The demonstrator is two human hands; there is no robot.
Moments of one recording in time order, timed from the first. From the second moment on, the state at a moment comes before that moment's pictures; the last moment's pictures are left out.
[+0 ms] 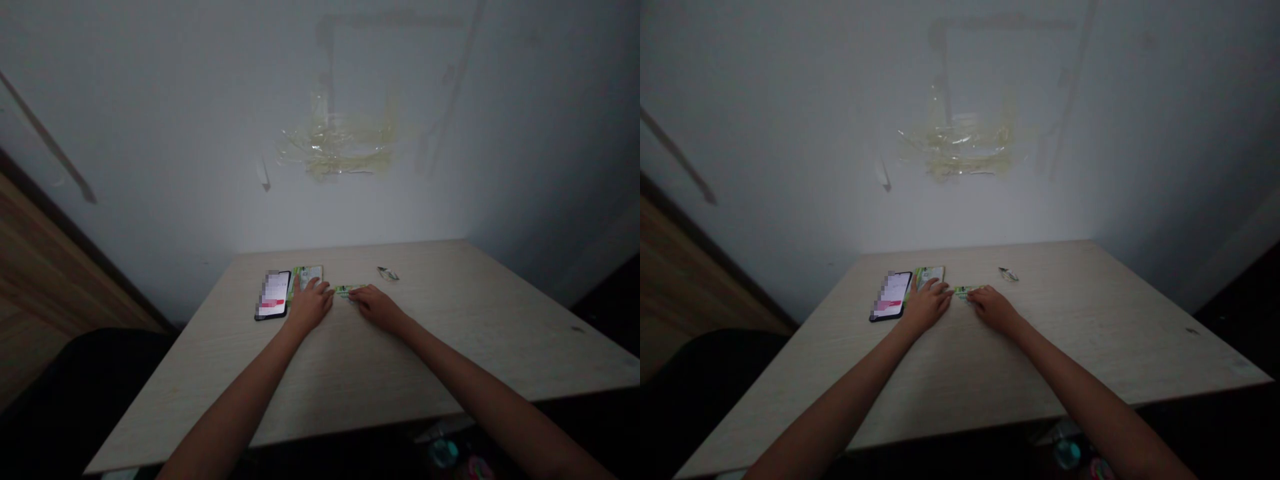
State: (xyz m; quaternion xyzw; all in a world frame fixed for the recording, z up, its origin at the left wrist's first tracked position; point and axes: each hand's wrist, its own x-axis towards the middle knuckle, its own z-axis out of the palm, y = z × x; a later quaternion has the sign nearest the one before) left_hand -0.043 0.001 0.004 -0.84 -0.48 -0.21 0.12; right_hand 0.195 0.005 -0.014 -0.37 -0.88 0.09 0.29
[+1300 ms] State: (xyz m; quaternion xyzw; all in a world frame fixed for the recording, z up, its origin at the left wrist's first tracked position) left_hand -0.027 -0.016 -0.003 -0.86 -0.47 -0.17 0.04; right_hand 0.196 0.009 -0.018 -0.38 -0.86 0.12 0.32
